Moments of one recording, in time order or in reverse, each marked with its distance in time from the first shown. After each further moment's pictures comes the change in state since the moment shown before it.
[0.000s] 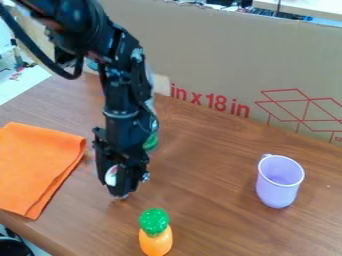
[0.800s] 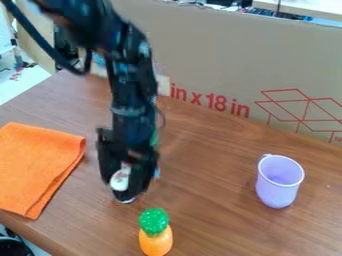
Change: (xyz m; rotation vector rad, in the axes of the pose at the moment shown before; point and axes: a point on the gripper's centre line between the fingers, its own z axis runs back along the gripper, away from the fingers) arm 0.009 -0.004 0.010 -0.015 -0.009 0.129
